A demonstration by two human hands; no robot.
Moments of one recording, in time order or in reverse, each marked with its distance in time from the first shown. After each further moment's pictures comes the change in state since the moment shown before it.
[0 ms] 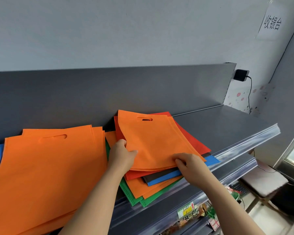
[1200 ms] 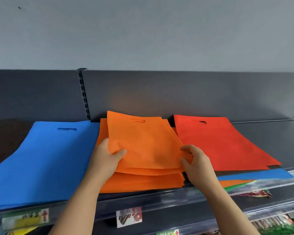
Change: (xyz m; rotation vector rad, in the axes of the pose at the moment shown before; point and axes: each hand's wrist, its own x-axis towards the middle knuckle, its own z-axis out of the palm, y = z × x) left_hand -0.094 -0.113 -0.197 -0.237 0.288 -0.086; right_hand -0.023 -0.169 0.060 0.313 0.074 -0.115
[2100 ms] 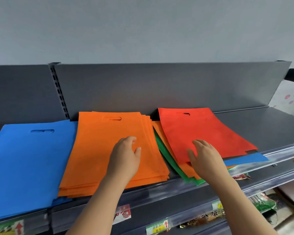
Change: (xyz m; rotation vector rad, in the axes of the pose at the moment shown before) left_hand -0.009 0.022 0.074 0.406 -0.087 0.303; right_hand -0.001 0.039 -0.037 -0.506 0.006 0.080
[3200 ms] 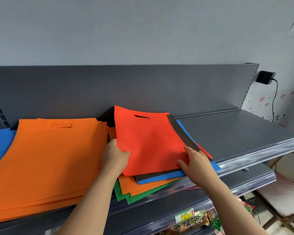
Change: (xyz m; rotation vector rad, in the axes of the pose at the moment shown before) left_hand 0.046 0.097 0.132 -0.335 -0.021 -0.336; right_hand 0.040 0.158 -0.017 0.036 -0.113 0.005
